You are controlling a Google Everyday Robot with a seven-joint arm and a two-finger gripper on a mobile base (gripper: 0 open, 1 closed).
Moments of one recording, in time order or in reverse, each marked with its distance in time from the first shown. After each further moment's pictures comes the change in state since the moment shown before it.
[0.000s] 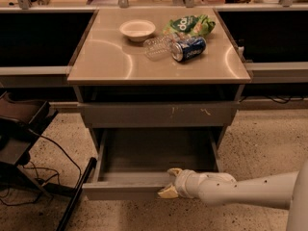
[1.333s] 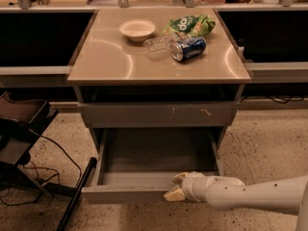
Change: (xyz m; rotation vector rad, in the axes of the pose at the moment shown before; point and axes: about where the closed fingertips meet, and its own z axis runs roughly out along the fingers) arm 0.016 -0.010 -0.026 0.051 0.019 0.020
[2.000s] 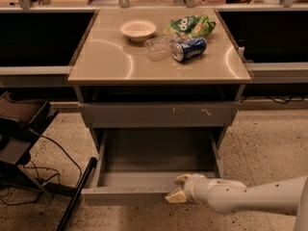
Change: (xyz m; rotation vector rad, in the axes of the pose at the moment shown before) arm 0.007 0.001 -0.008 0.018 0.012 0.012
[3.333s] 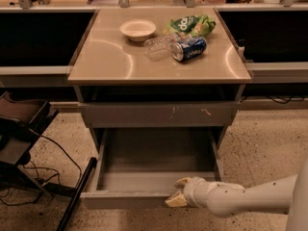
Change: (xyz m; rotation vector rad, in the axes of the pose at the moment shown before) arm 0.011 0.014 -0.005 -0.010 0.034 -0.006
